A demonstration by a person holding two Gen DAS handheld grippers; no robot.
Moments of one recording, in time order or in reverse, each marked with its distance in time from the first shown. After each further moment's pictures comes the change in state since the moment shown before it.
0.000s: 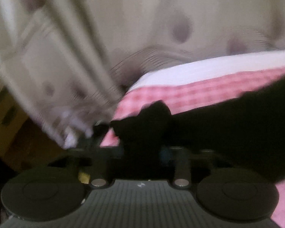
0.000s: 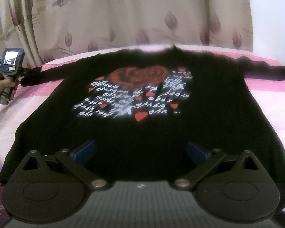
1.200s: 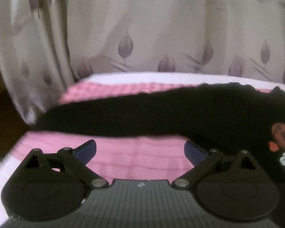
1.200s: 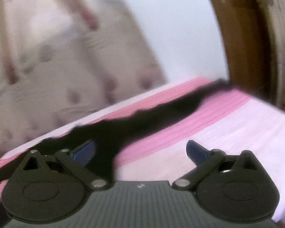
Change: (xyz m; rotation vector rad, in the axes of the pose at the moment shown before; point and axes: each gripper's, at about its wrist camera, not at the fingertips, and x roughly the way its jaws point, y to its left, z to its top) left arm -0.153 -0.081 -0.058 -0.186 -0.083 -0.309; right arm -0.052 -0.268 0.074 0.387 -0.286 -0.199
